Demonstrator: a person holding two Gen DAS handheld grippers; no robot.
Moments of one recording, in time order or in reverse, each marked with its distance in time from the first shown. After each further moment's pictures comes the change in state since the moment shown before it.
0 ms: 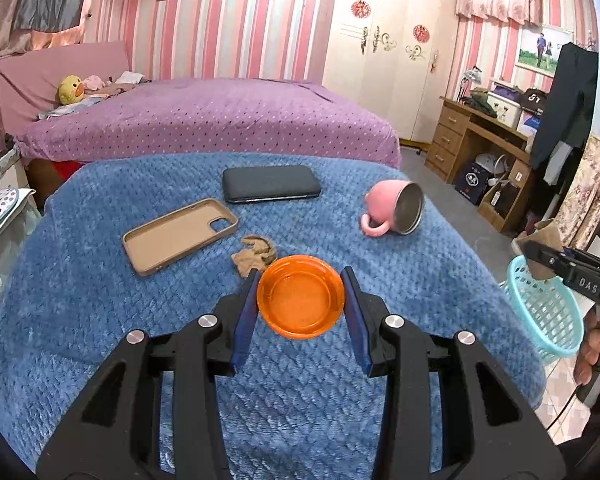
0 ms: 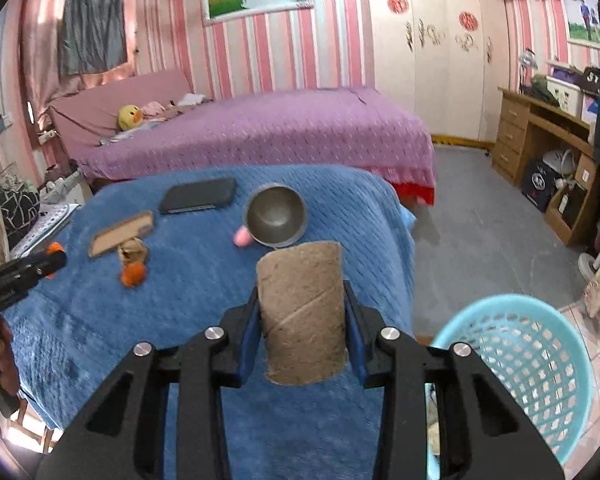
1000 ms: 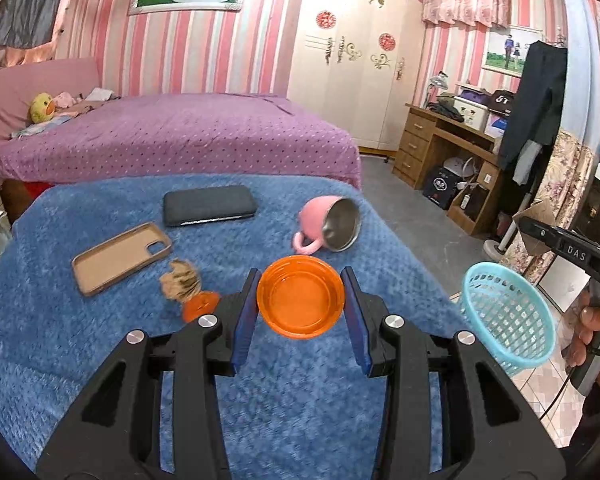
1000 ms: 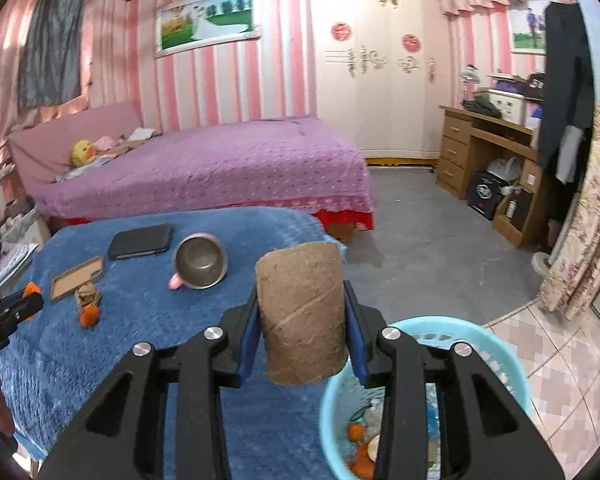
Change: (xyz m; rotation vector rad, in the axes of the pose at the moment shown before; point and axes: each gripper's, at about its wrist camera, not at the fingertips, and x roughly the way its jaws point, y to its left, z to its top) left arm -0.003 -0.067 0.007 0.050 -0.047 -0.104; right arm -0.056 -0.082 0.021 0.122 -0.110 -0.208
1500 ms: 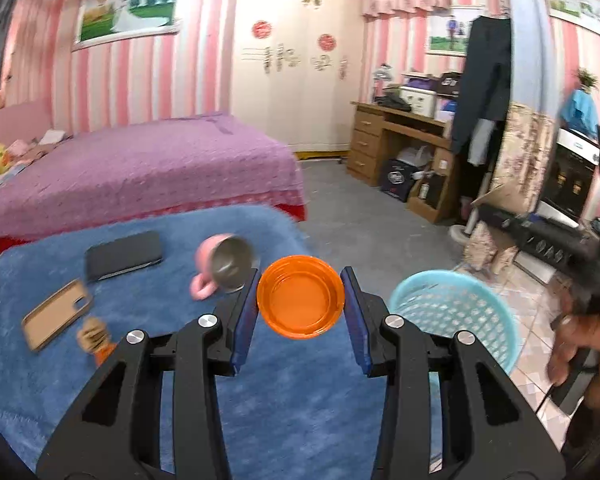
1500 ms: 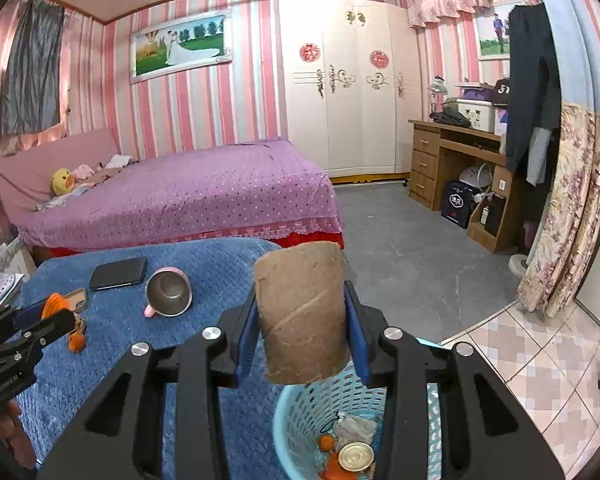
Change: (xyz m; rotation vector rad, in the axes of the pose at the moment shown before) left arm 0.011 -0.130 0.032 0.161 -0.032 -0.133; right arm -0.030 -0.039 0.012 0.054 -0.075 -0.065
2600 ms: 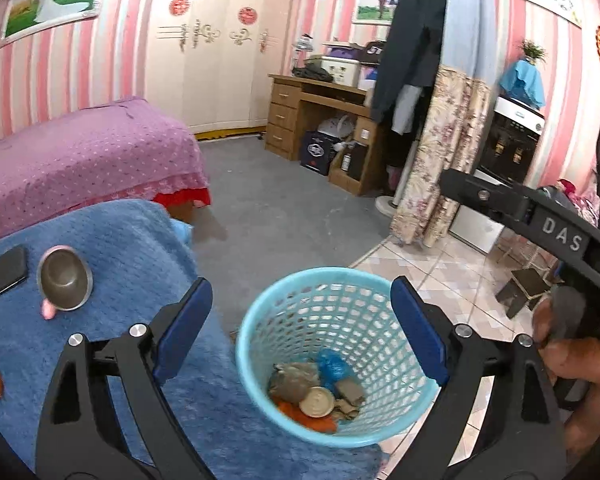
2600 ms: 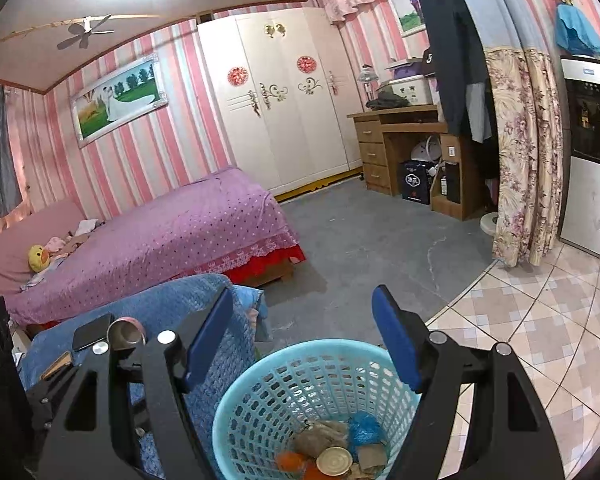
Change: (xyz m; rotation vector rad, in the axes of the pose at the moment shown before) left arm 0.078 -0.110 0.001 0.059 0.096 -0.230; right arm -0.009 -0.097 -0.008 0.236 -0.064 -0.069
